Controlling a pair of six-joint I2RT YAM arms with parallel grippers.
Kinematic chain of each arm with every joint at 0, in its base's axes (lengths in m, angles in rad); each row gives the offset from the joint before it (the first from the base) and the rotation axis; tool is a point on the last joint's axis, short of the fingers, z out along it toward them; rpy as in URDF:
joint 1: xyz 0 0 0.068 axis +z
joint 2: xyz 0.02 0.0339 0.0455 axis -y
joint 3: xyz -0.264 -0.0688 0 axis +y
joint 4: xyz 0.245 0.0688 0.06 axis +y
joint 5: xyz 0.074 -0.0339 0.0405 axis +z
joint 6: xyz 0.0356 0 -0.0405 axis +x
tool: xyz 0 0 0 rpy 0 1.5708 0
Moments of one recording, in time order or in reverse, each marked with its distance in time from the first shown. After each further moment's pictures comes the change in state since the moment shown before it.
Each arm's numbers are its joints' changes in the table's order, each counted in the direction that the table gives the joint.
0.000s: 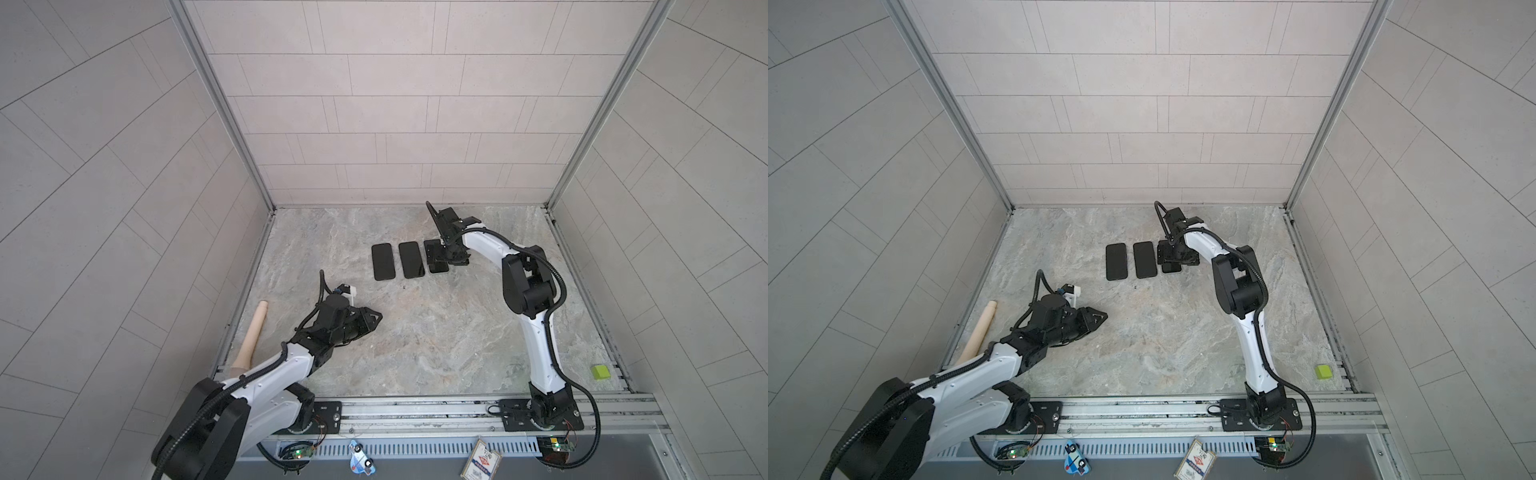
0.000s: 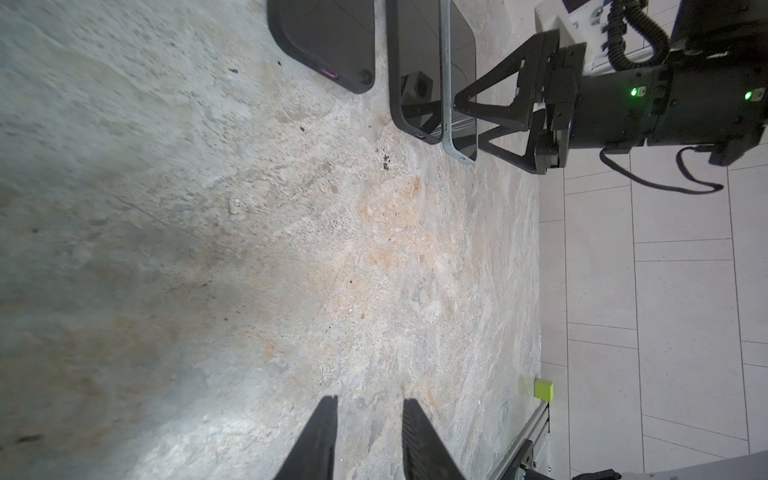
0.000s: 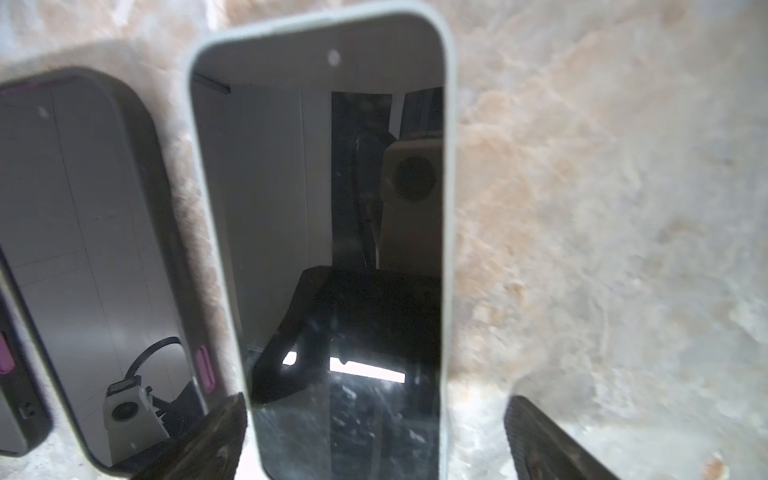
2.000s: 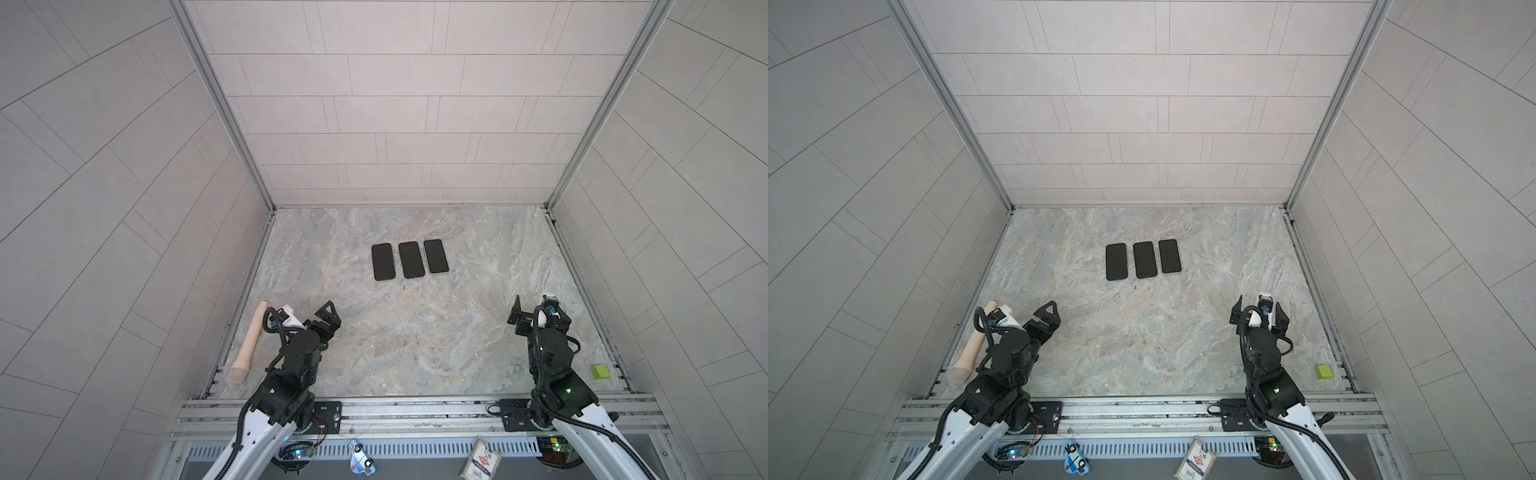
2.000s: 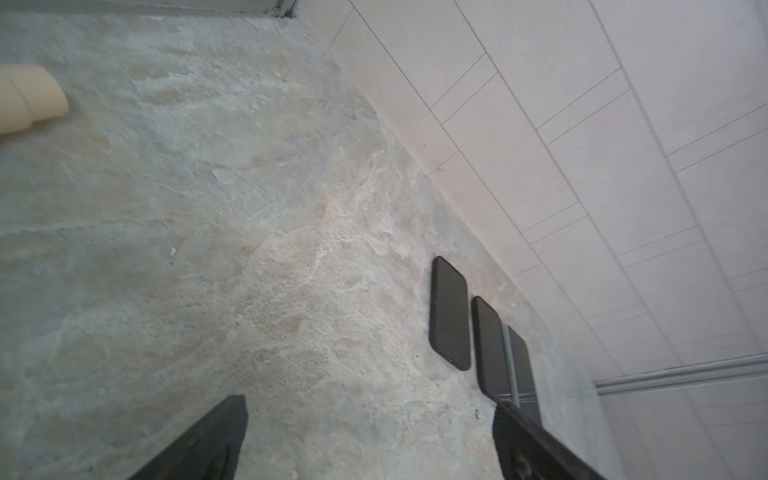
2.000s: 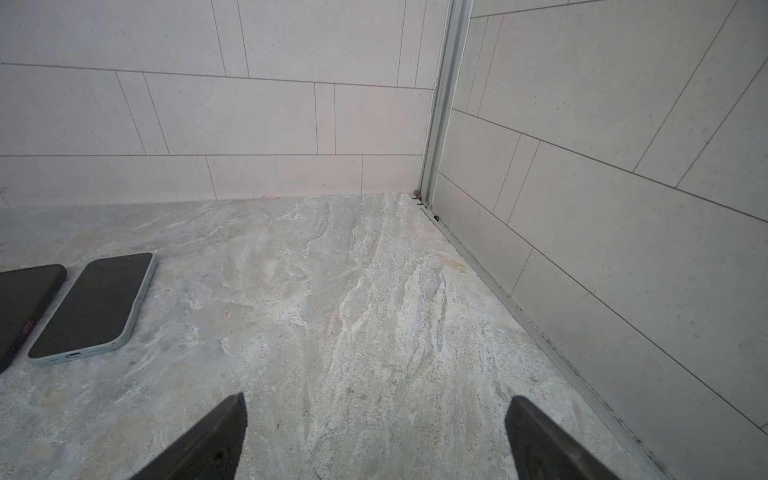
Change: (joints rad) left arm 0.000 0.826 0.170 0.427 0.839 -0.021; right arm -0.005 2.095 1.812 -0.849 -0.706 -0.332
